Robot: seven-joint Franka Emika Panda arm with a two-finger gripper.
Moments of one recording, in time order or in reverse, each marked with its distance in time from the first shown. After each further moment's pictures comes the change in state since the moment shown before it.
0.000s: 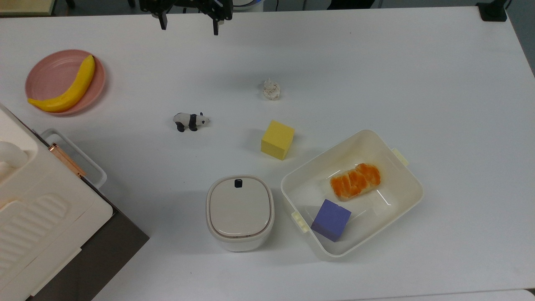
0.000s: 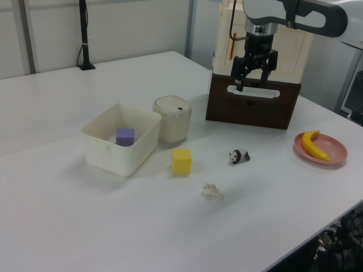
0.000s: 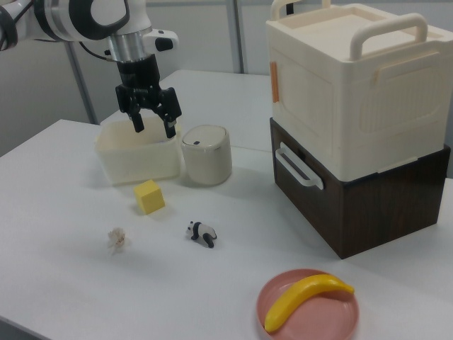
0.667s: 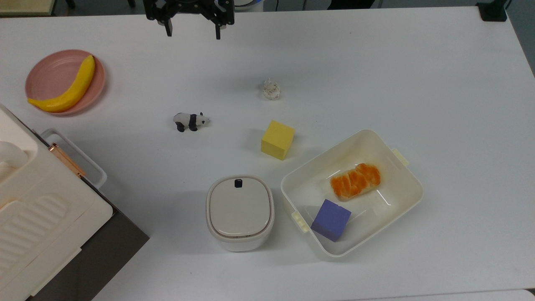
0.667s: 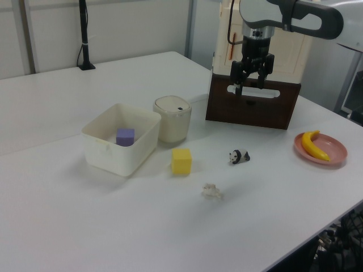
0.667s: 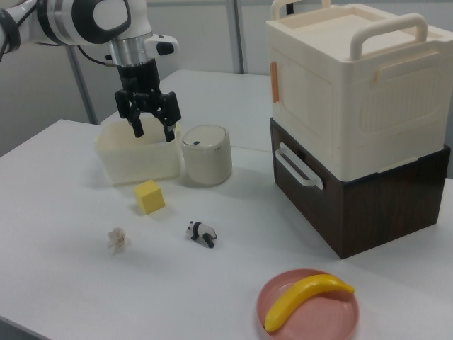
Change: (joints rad) arm 0.001 0.016 0.009 -0.004 0.000 0.000 -0.056
